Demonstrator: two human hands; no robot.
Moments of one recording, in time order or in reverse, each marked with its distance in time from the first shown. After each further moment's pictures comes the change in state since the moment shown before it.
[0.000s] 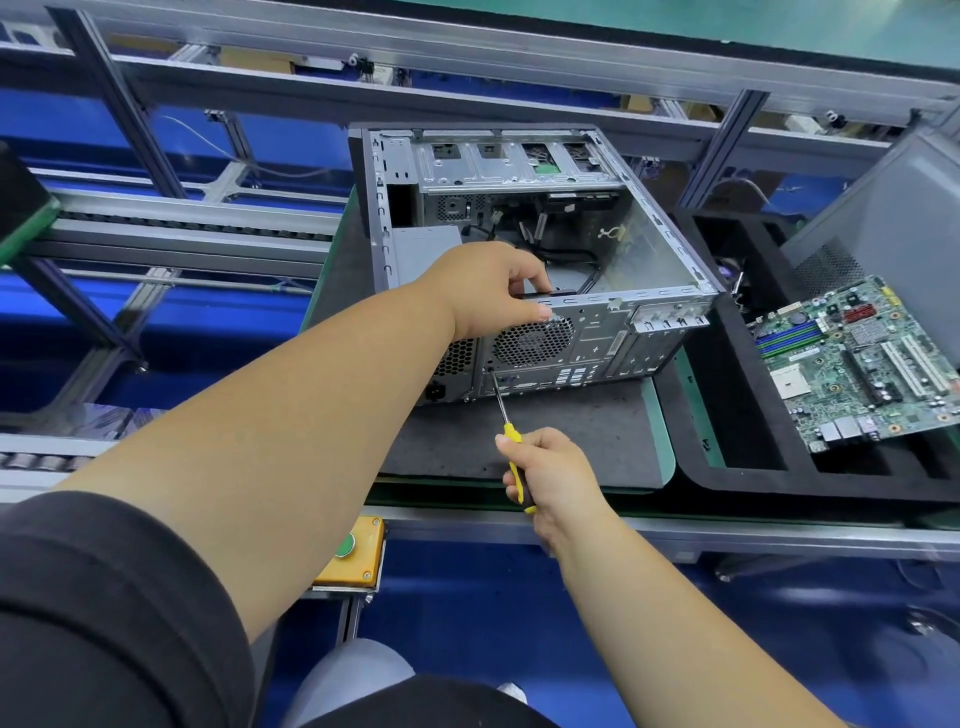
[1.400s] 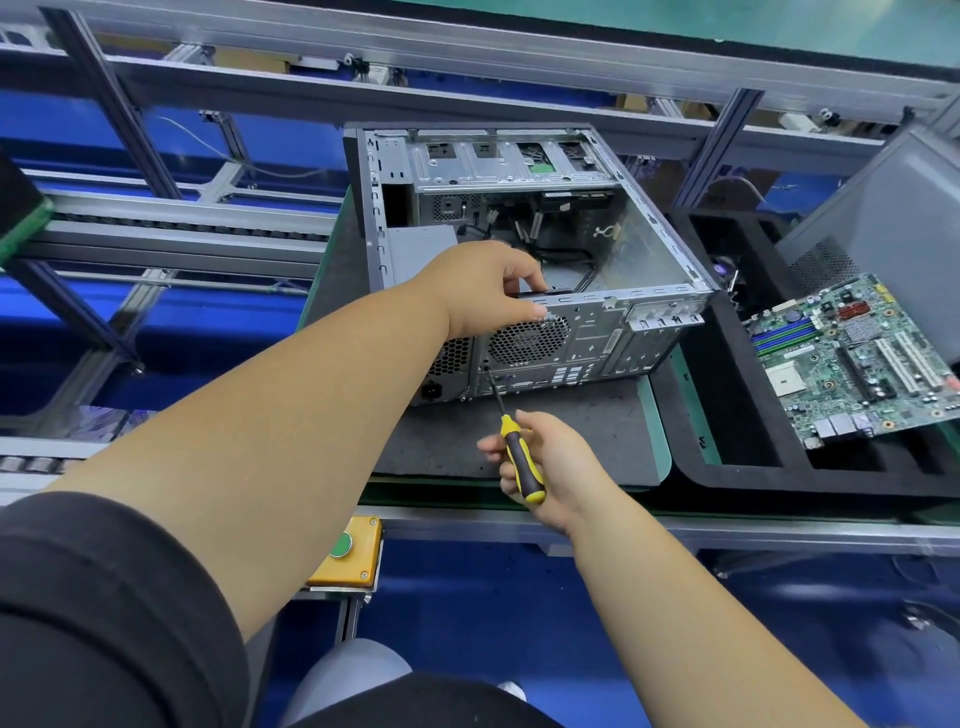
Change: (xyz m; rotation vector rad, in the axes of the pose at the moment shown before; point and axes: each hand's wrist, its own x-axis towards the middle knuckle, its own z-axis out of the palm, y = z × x) left_hand 0.001 -0.001 0.000 -0.027 -0.006 -0.002; right_hand -0.001 -0.020 -0.006 0.175 -0.240 0.204
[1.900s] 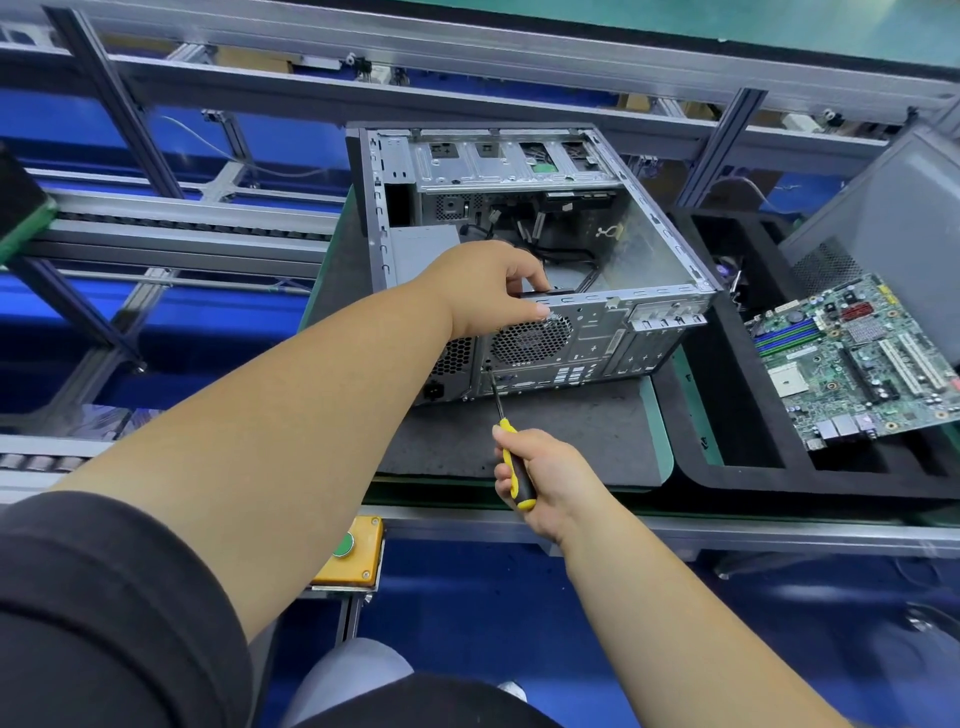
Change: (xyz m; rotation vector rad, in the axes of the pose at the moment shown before) left_hand 0.000 -0.001 0.001 -0.006 0.004 -0.002; right_hand 0.004 0.011 0.002 0.041 0.044 -0.028
